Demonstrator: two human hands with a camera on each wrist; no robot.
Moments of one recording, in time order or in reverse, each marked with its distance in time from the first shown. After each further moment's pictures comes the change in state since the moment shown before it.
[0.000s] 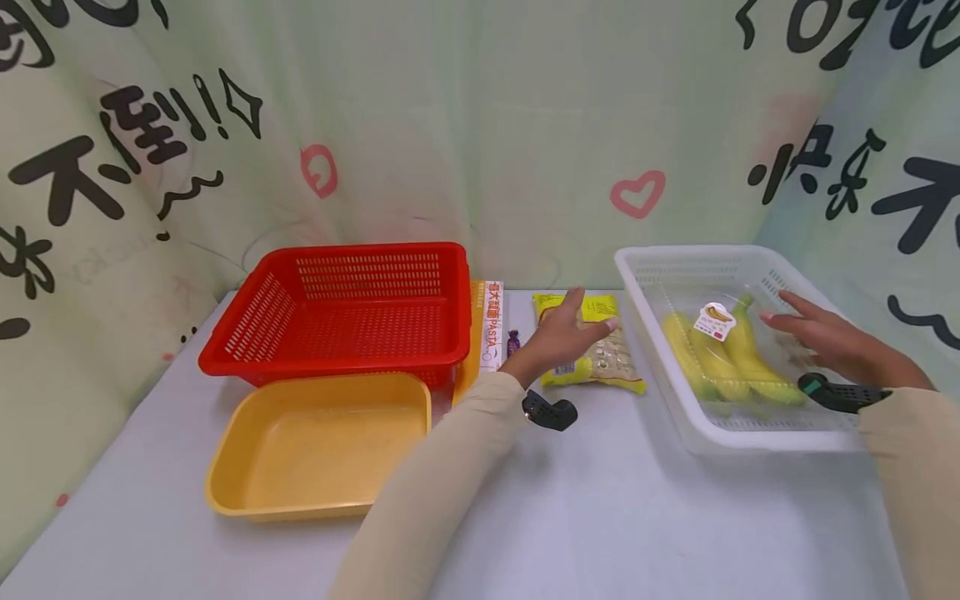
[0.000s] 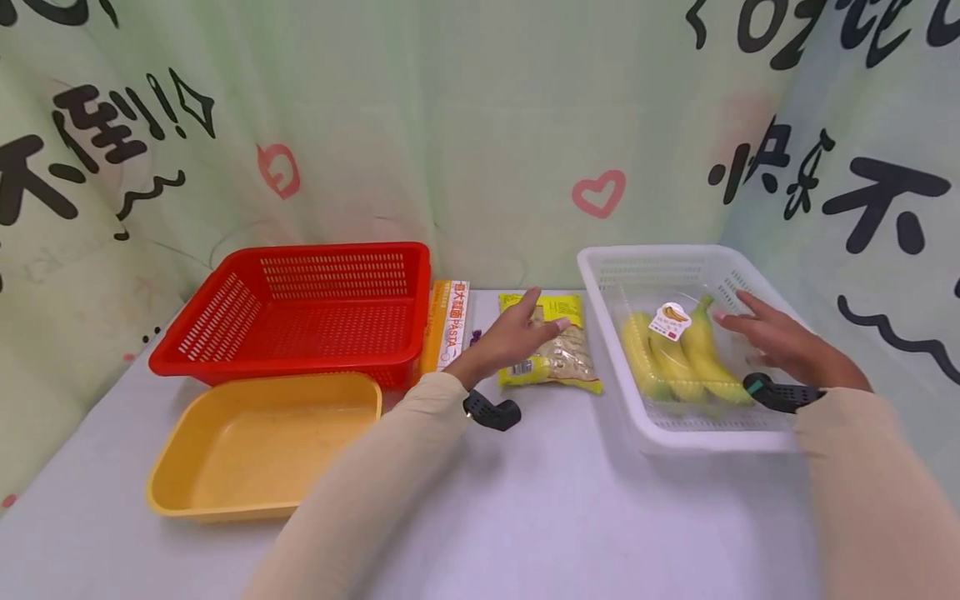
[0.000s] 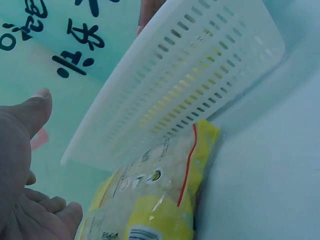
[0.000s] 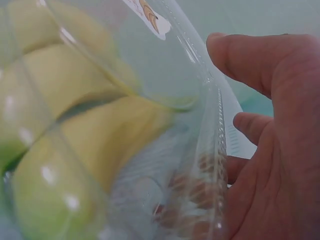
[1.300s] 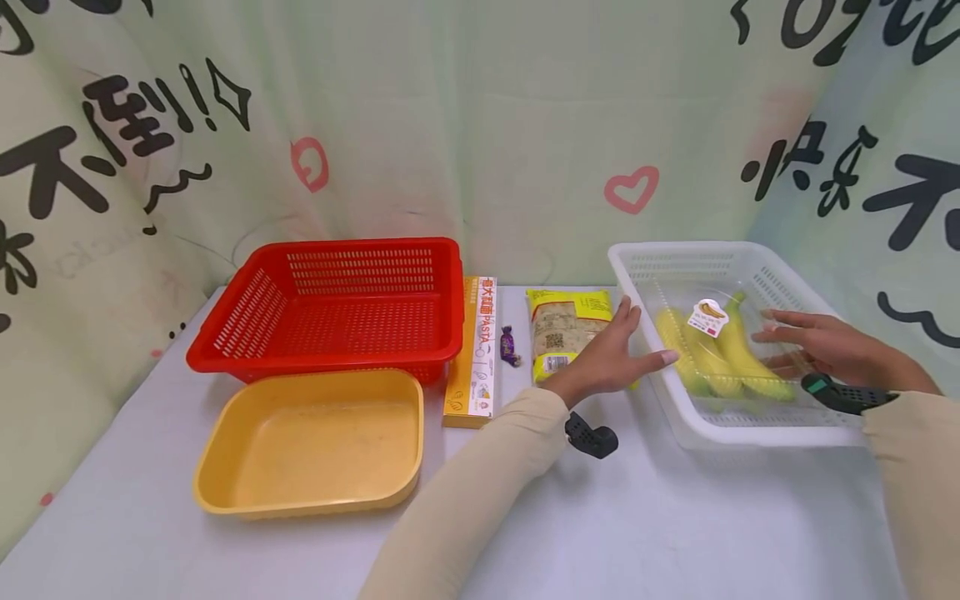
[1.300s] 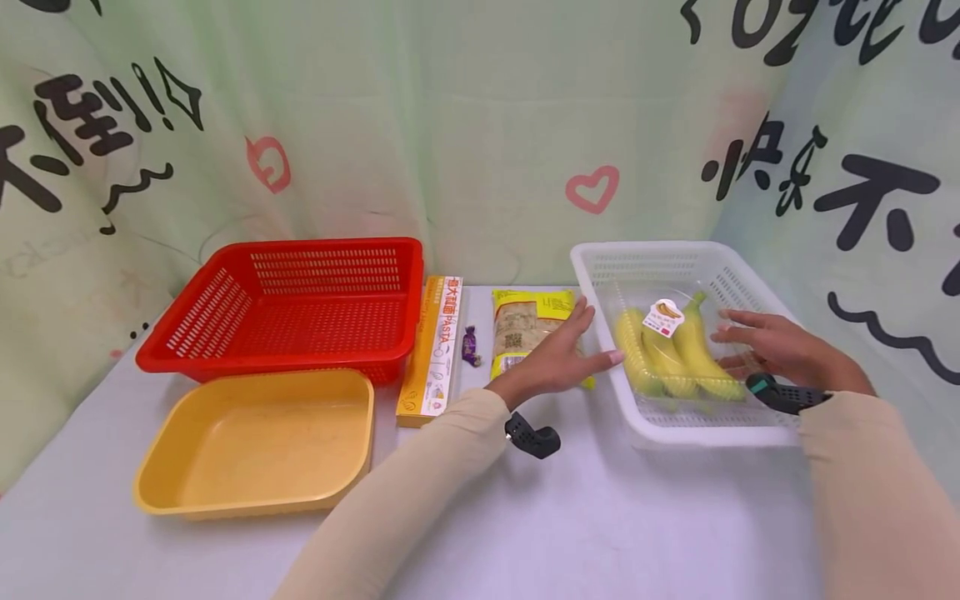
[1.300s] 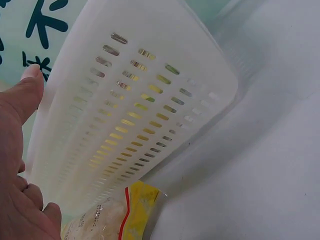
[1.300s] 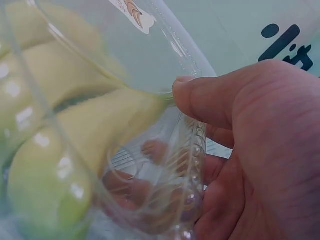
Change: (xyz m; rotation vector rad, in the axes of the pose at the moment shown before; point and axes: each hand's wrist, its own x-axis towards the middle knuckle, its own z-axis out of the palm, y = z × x) left_hand 0.000 0.014 0.059 -0.027 -0.115 0.195; right_hand -0.008 0.010 -0.001 0.006 -0.058 0.028
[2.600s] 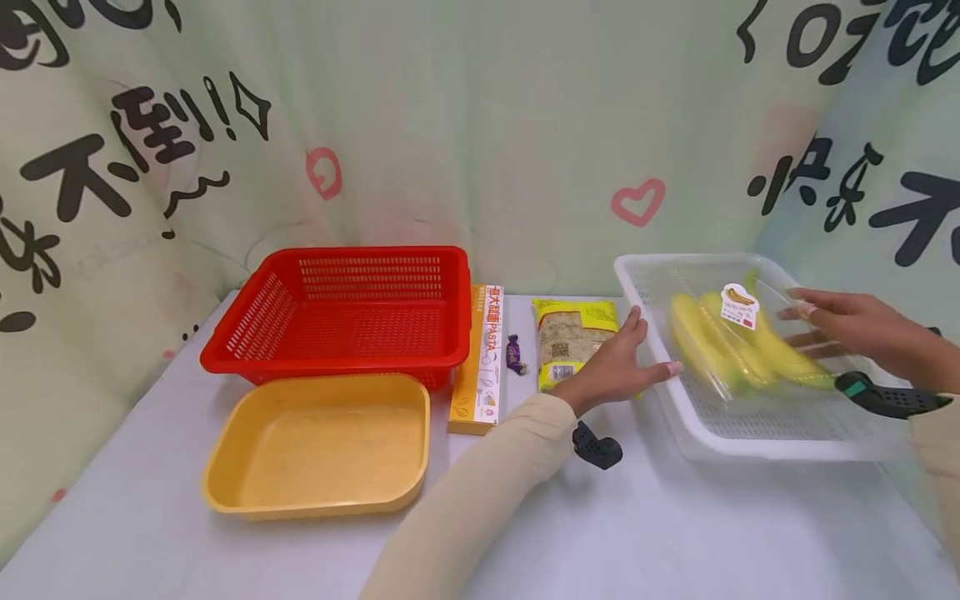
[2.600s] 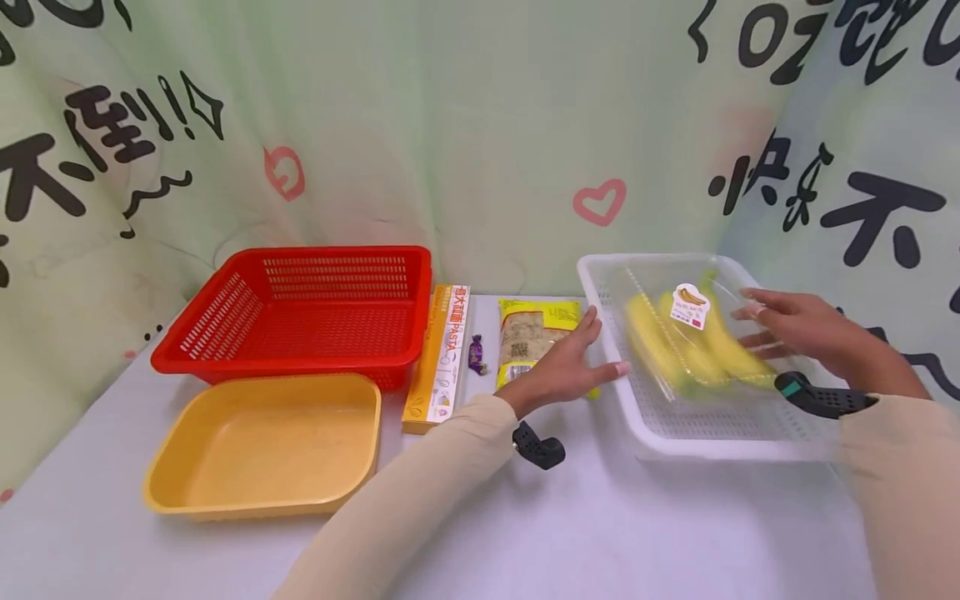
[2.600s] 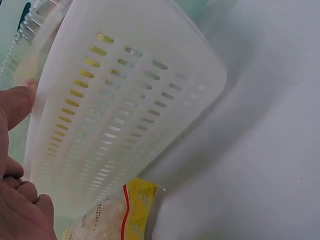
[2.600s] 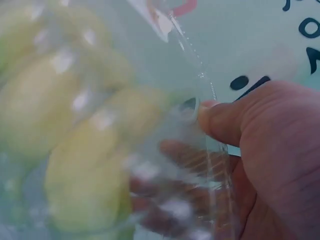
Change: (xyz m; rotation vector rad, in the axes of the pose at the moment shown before) left_hand -0.001 0.003 -0.001 0.031 -0.005 0.002; right_hand -0.014 -0.033 -0.022 -0.227 0.156 -0.036
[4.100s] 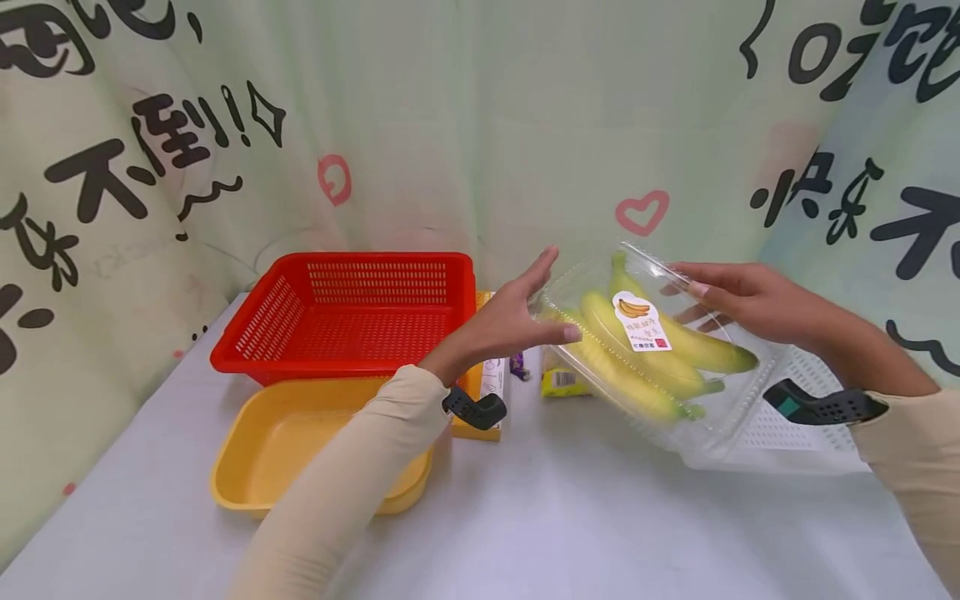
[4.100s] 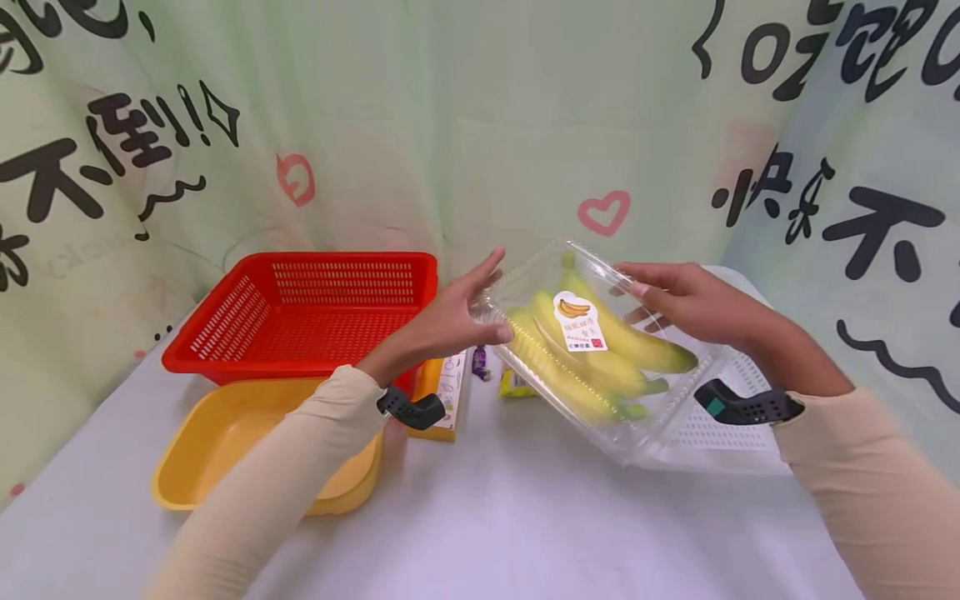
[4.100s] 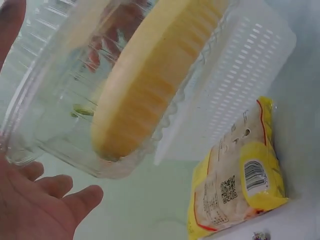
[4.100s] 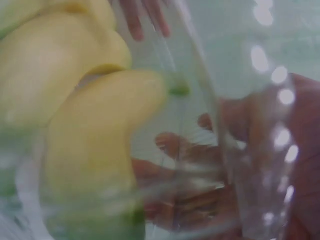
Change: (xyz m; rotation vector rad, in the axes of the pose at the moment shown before) left_hand -0.066 0.022 -0.140 0.103 0.067 0.176; right_hand -0.025 -0.149 0.044 -0.032 0.015 -0.486
